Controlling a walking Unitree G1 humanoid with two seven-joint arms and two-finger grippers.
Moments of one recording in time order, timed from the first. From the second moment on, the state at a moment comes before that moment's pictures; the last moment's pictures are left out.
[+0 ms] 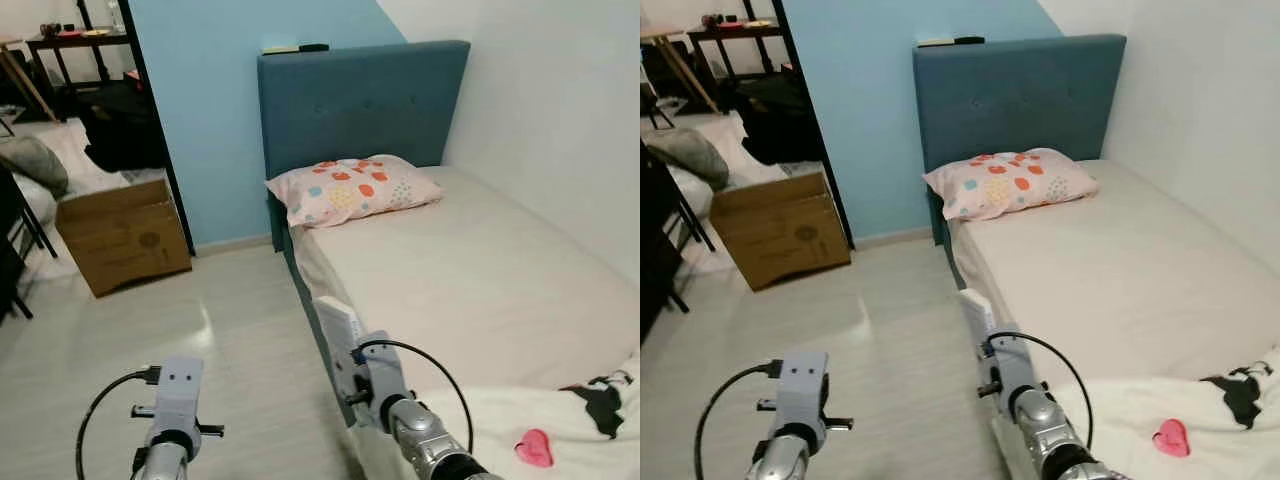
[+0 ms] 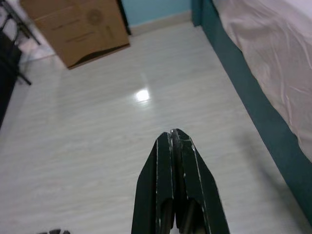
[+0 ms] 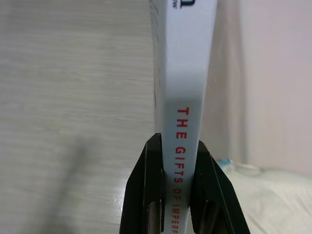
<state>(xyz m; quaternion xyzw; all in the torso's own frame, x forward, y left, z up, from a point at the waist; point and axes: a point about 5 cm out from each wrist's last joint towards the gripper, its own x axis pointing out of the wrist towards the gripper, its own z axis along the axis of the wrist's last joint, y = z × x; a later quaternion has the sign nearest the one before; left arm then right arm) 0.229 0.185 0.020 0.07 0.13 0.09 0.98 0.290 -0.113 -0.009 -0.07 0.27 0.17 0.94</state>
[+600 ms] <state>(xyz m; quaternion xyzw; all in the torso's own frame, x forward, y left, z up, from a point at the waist) 0.205 0.195 0.036 0.07 0.12 0.12 0.98 0.297 -0.083 0.001 -0.07 0.26 0.21 0.94</state>
